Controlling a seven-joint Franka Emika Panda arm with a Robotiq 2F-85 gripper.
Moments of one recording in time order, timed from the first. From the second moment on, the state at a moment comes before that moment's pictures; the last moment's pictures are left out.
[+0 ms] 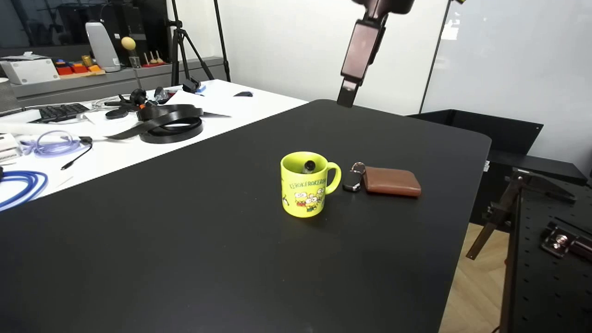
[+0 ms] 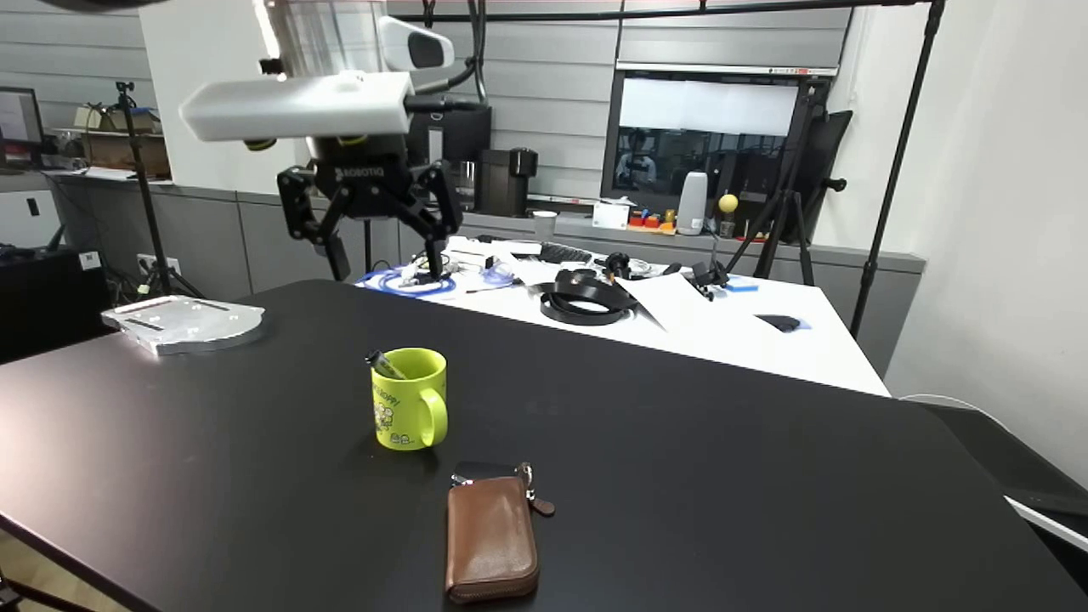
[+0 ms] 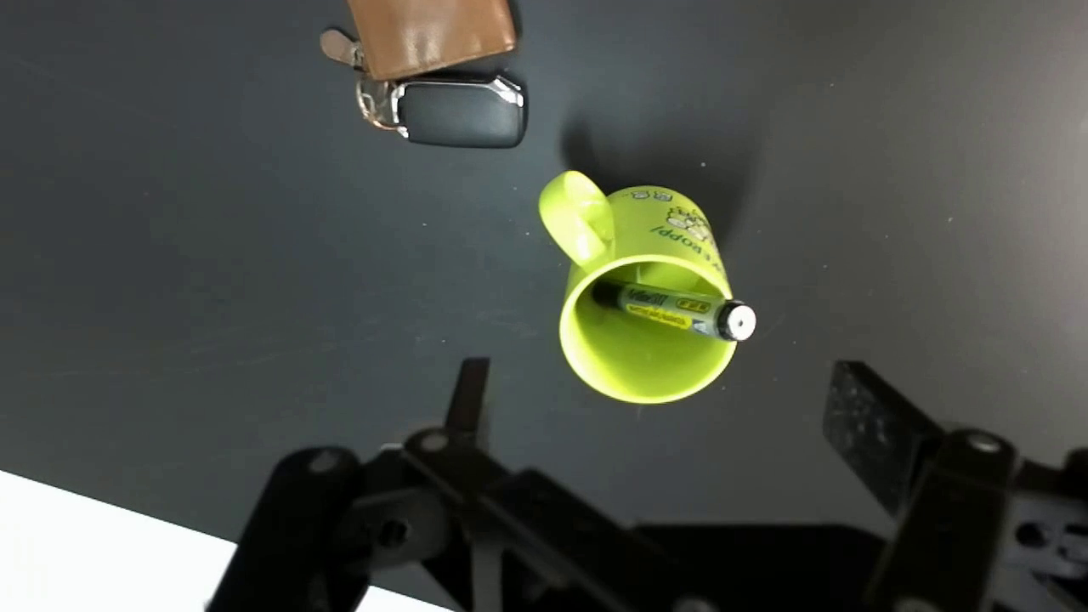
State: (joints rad) arm 0.05 -0.27 -0.09 -2.79 -0.11 2.77 -0.29
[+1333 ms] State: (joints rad) arm 0.02 0.06 -0.01 -2.68 -0.45 2.93 -0.08
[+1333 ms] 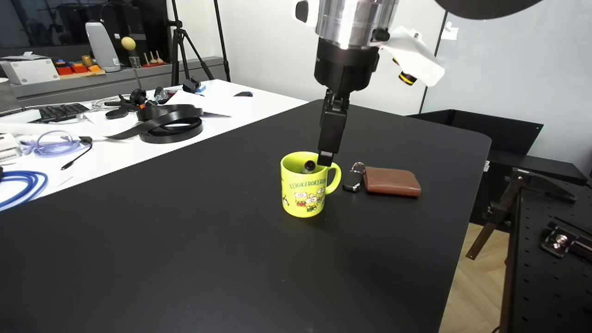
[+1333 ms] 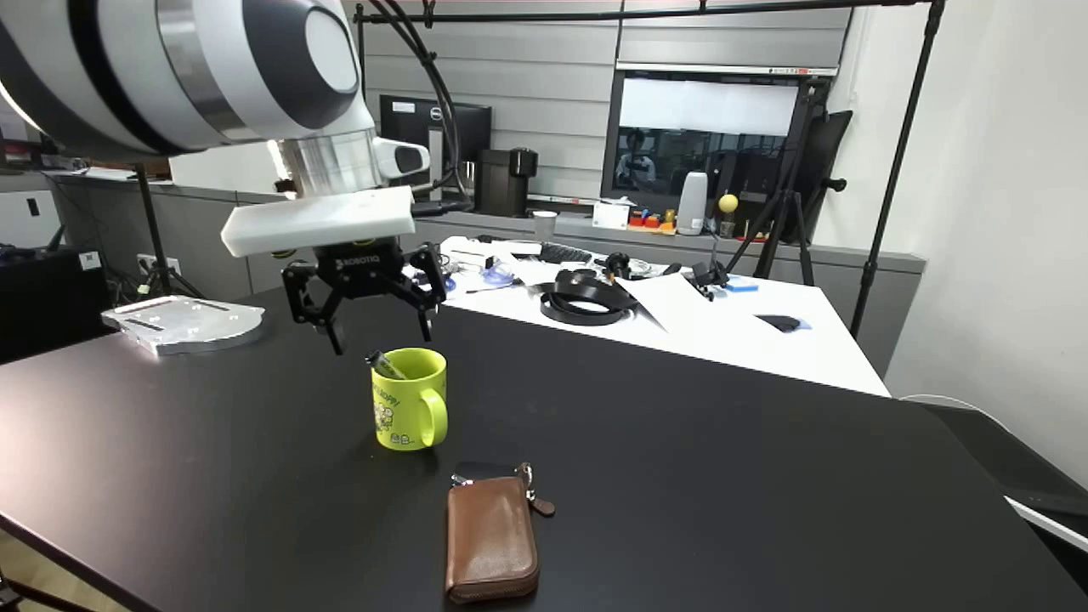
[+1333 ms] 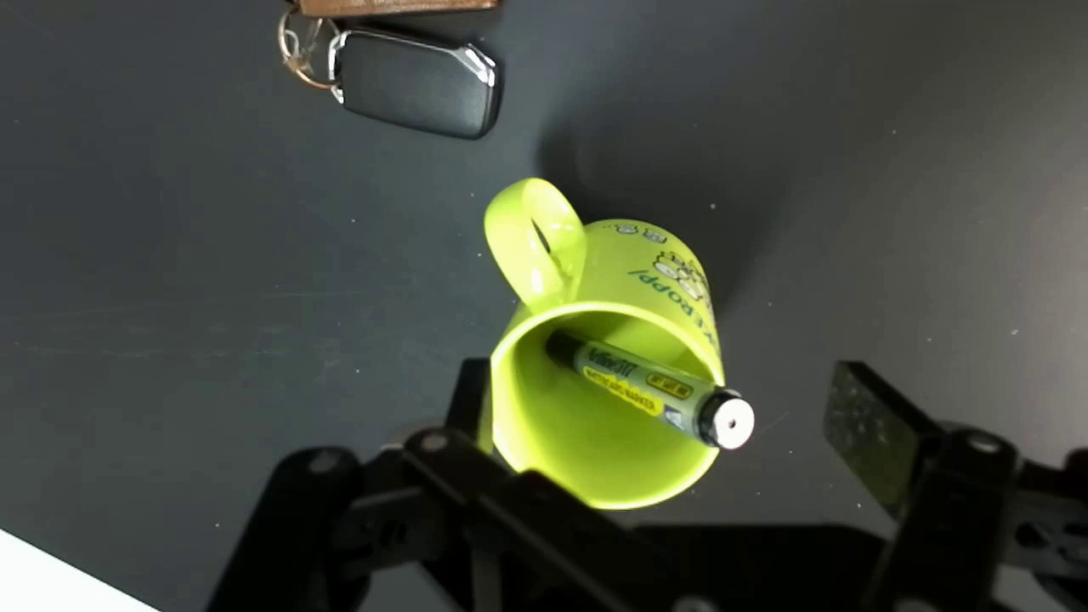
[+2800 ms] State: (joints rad) arm 0.10 0.20 -0.05 -2.57 -0.47 2.97 -0.04
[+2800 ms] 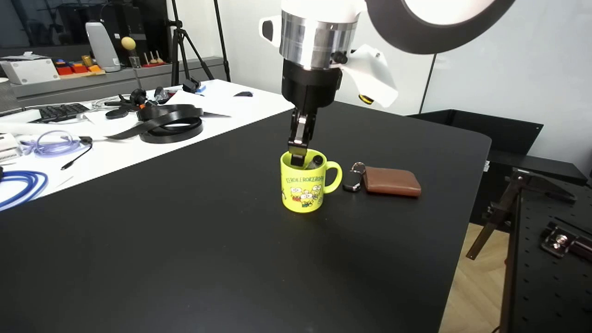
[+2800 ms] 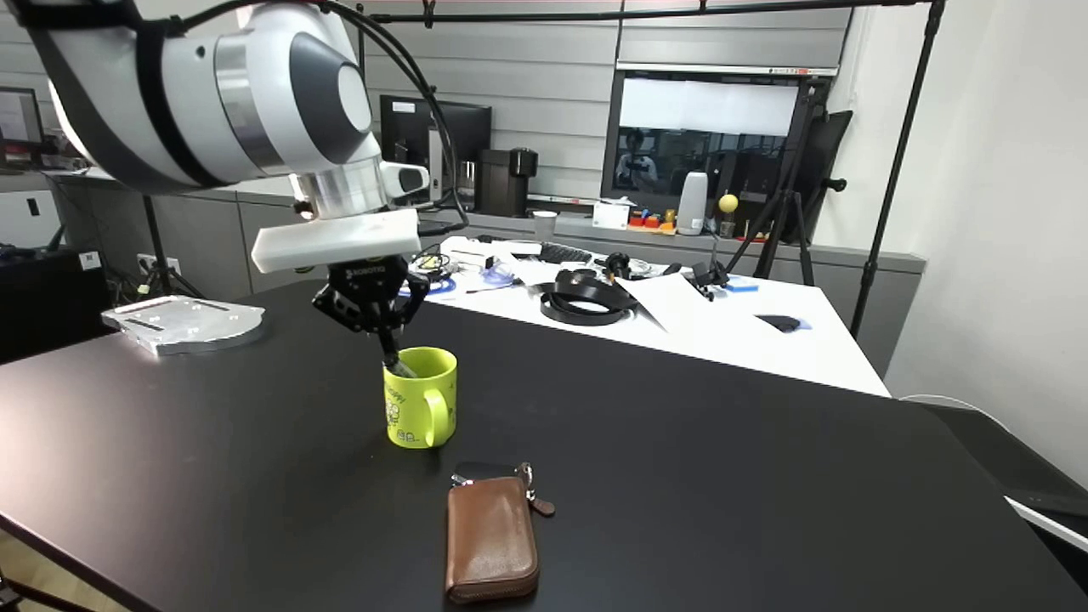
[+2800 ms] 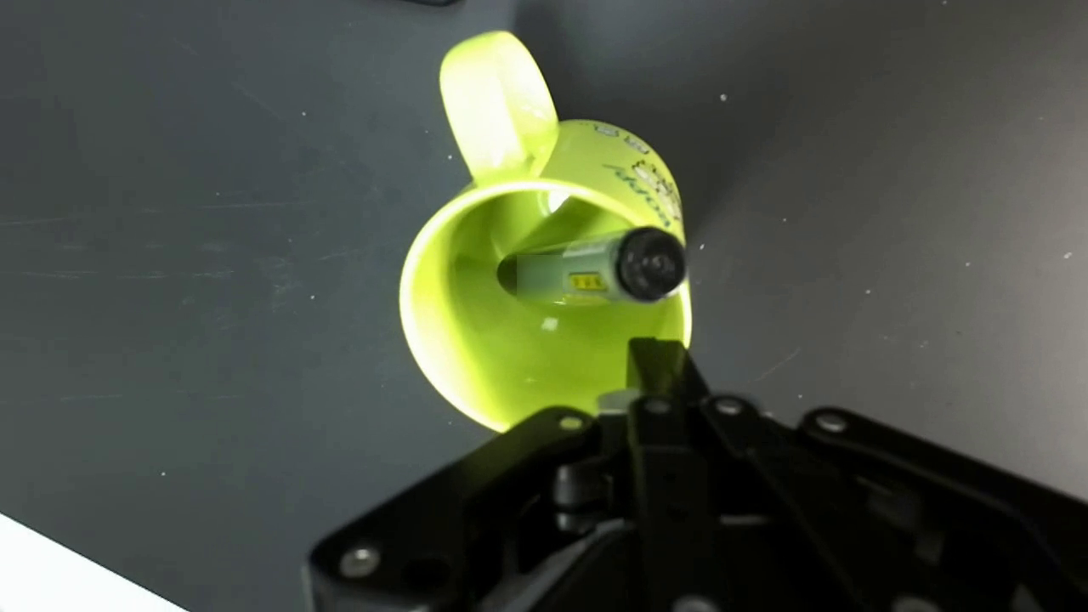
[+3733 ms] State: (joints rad) arm 0.10 0.09 -0.09 -2.63 -0.47 2.90 0.04
